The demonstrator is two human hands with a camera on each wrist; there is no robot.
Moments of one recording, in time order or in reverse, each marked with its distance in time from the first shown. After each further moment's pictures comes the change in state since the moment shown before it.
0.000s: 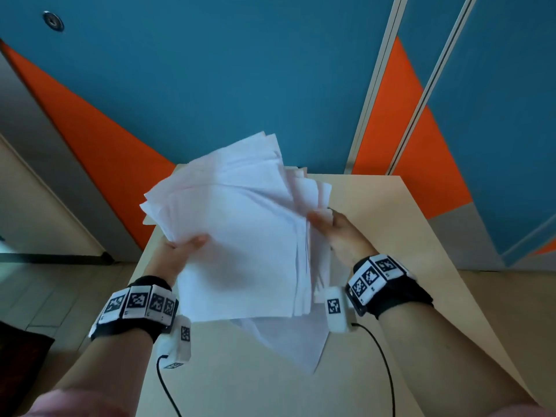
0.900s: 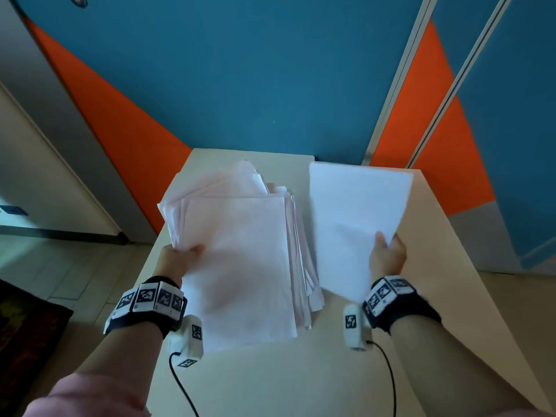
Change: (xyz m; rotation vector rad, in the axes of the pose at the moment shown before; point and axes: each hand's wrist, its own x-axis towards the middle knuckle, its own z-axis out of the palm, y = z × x) left_hand 0.002 -0.041 -0.018 0.322 0.333 -0.306; right_hand 0.001 0.091 -0.029 -0.216 0.930 0.051
